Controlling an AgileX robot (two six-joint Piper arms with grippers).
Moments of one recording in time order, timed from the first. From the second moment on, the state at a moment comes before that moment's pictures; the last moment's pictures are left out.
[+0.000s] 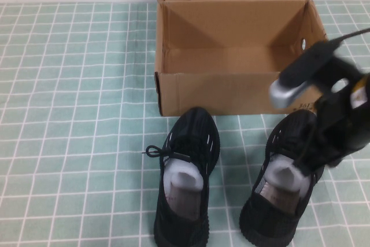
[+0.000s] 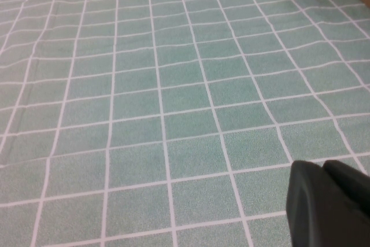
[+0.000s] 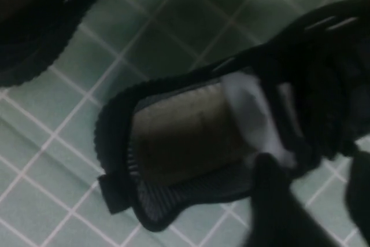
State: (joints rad) right arm 0.56 1.34 -1.14 0.02 1.05 -0.18; left arm -0.10 -0.01 0.02 0.03 0.37 -0.01
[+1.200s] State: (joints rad) right arm 0.58 1.56 -1.44 0.03 1.22 -0.11; left arm -0.10 -0.01 0.02 0.03 0.37 -0.01
